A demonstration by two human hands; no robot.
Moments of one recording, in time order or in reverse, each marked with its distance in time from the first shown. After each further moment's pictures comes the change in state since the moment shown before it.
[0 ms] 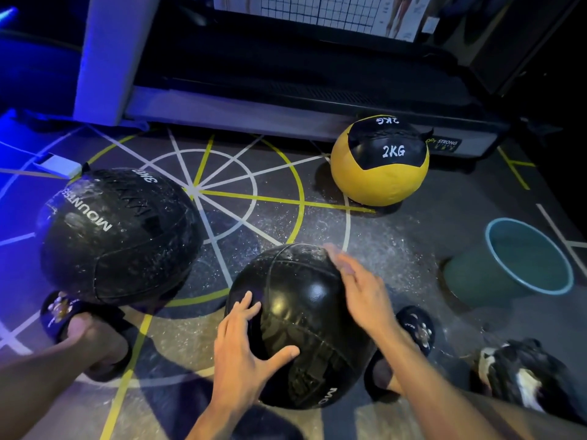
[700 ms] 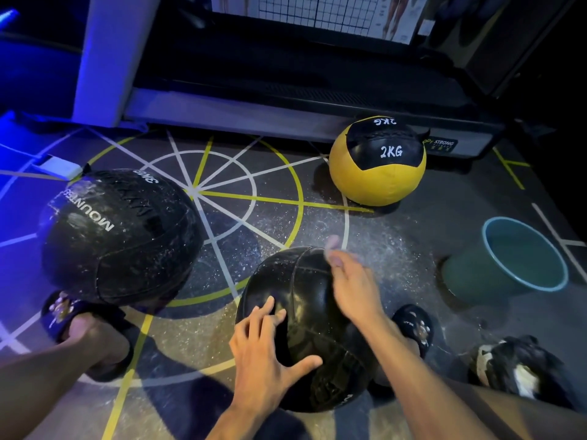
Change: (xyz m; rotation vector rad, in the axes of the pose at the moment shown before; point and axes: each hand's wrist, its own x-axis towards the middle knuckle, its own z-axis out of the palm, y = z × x) left_hand -0.012 0.014 0.019 0.120 -0.065 0.076; right_hand -0.003 -0.044 0.000 -0.148 0.019 0.085
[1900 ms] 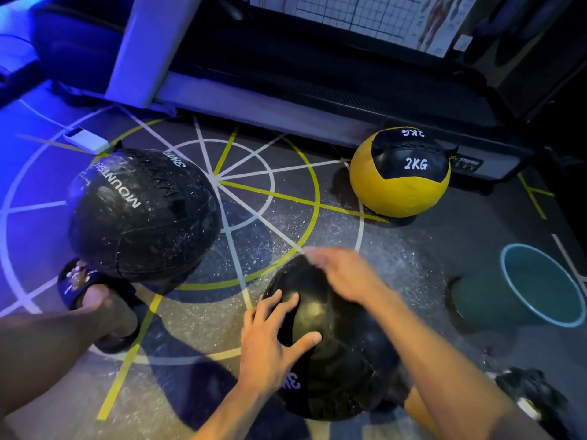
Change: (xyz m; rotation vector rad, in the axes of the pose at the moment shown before) left_hand 0.014 0.003 -0.007 -0.156 -0.005 -0.163; right_hand 0.053 -0.015 0.014 -0.389 -0.316 -0.381
